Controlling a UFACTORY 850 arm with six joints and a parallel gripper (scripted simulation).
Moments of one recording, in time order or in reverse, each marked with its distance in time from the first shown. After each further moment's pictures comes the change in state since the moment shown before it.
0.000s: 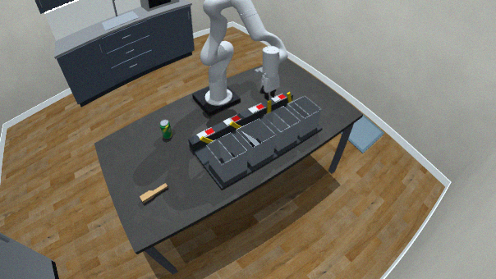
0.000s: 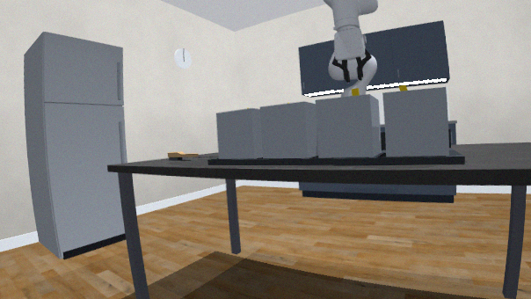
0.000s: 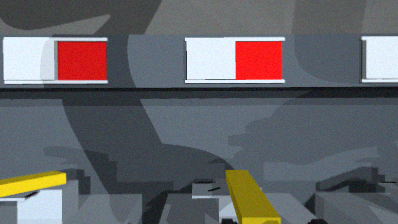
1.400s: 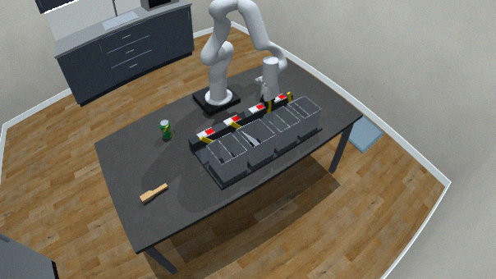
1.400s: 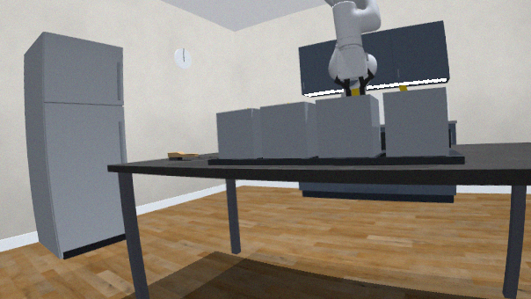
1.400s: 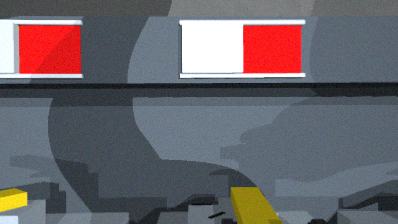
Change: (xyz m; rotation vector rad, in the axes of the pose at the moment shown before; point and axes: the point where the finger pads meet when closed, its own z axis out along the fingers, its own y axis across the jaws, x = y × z) arm 0.001 0.000 0.066 -0.001 0.000 0.000
